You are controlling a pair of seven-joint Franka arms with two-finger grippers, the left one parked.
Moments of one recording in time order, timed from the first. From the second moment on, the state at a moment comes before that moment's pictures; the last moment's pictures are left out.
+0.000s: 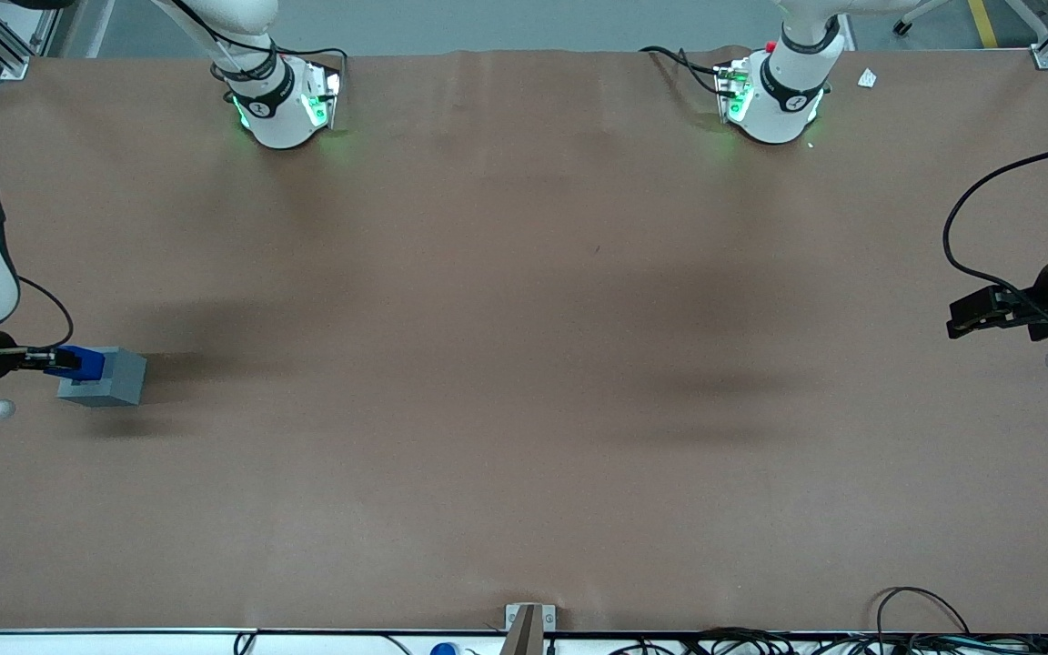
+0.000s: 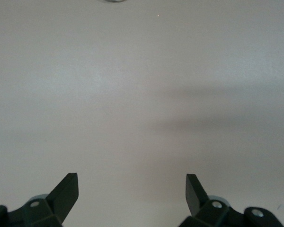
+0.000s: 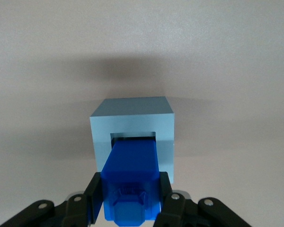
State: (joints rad) arm -0.43 0.53 0.08 -1.61 -0.12 1.96 -0.31
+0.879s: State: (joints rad) arm -0.43 0.54 0.08 -1.61 -0.12 1.99 -0.31
